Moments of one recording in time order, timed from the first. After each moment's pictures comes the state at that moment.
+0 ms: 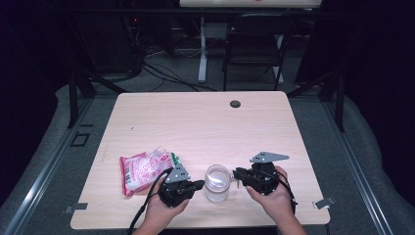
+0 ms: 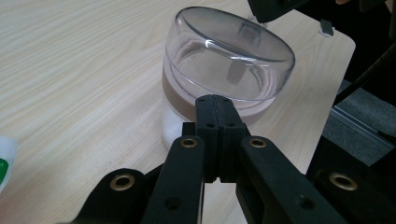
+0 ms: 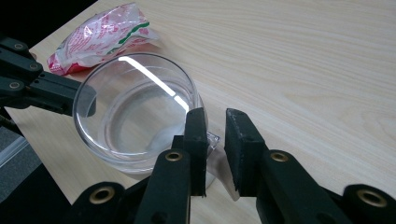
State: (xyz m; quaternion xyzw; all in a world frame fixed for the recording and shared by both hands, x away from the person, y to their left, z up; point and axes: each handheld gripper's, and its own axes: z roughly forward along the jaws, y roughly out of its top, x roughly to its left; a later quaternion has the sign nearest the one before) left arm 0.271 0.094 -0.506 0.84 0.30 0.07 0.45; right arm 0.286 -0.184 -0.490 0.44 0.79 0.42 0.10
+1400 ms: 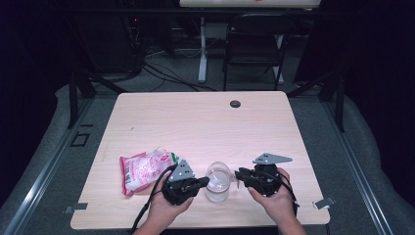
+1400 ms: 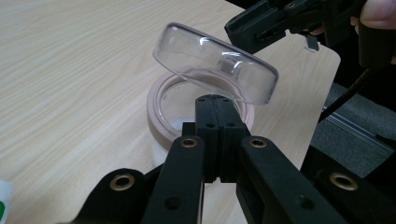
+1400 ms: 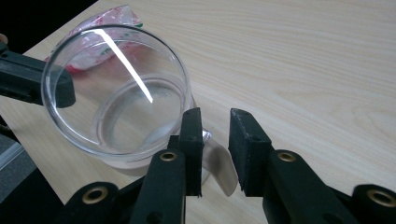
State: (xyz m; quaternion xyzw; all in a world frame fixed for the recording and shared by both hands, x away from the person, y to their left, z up) left arm 0.269 0.081 -0.487 0.84 0.28 0.08 0.46; right arm 0.282 -0.190 -0.492 0.44 0.78 0.43 0.11
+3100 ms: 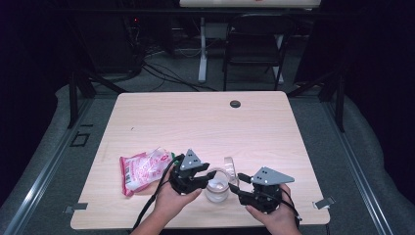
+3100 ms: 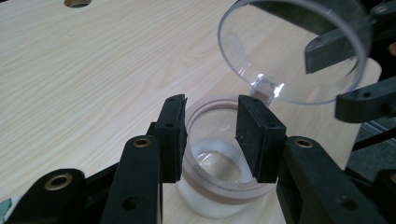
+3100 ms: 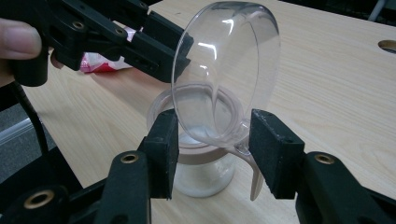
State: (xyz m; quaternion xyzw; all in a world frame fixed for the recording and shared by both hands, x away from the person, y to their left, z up) left arm 0.292 0.064 -0.482 0.84 0.31 0.12 0.43; right arm 0.241 -0.179 -0.485 0.36 0.79 0.47 0.17
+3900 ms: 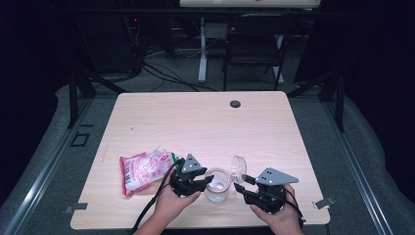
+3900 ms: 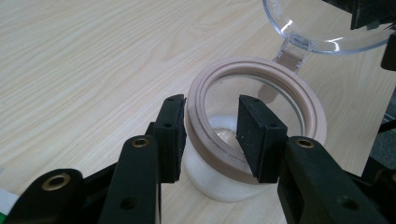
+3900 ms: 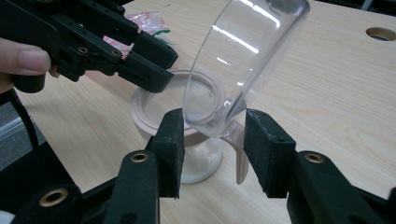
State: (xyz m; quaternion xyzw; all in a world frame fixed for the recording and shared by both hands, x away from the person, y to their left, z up) left arm 0.295 0.065 -0.505 0.85 0.32 0.11 0.41; right arm 0.241 -0.192 -0.491 0.38 0.79 0.46 0.17
